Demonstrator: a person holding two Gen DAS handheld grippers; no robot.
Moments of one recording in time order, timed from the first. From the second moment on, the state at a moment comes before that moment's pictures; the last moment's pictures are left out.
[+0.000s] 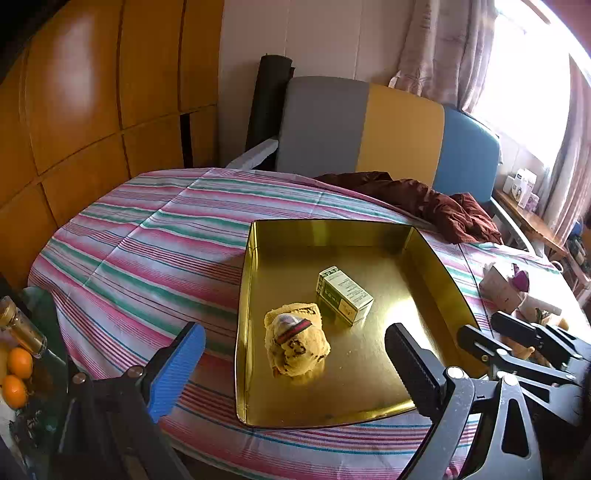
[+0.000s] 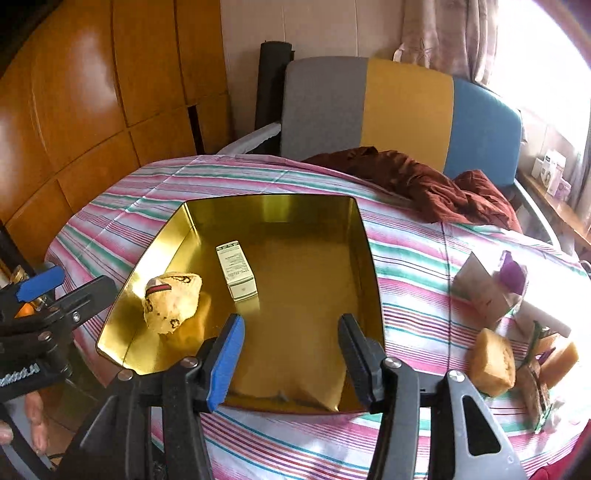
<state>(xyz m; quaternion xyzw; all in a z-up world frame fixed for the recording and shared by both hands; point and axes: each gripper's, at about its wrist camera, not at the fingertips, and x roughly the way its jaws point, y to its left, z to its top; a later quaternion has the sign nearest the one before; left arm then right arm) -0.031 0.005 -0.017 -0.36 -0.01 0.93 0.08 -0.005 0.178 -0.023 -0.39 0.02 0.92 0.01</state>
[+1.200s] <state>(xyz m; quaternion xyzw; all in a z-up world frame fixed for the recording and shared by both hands) -0.011 0.124 -0.013 -0.37 0.09 0.88 0.29 0.073 0.344 -0.024 -0.41 0.14 0.88 0.19</state>
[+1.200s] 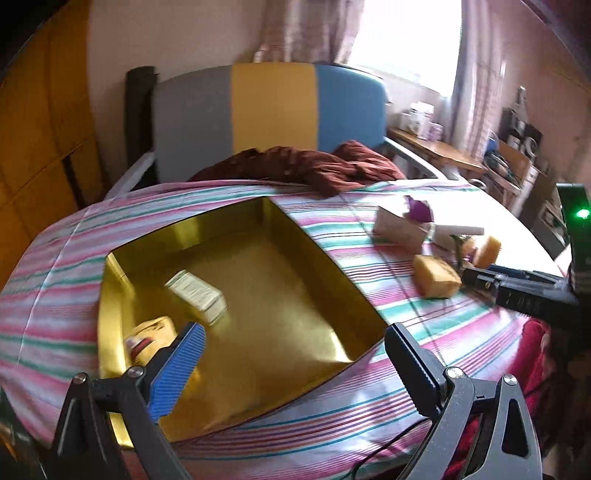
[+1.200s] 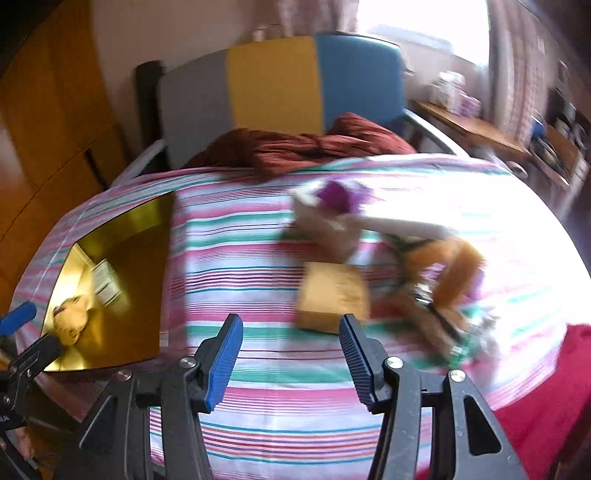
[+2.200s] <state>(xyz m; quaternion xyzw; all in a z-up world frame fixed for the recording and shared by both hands) -0.026 0.361 -0.071 -0.47 0.16 0.77 0.39 0.176 0.479 -0.015 -0.37 0.24 0.84 0.32</state>
